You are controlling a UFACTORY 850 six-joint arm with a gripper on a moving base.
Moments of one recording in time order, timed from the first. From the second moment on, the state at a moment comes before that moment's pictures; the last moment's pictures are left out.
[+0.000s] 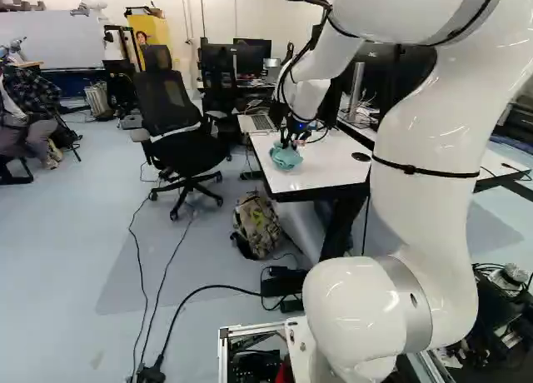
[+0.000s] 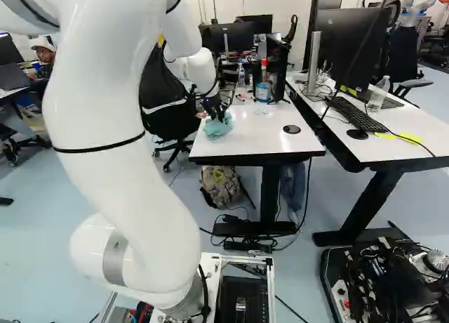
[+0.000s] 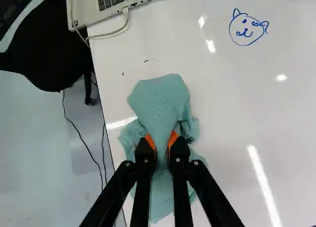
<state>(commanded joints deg) -3.0 -14.0 -58.8 11.9 -14.6 0.0</state>
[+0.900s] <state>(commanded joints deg) -2.6 -13.7 -58.4 11.9 -14.6 0.0</state>
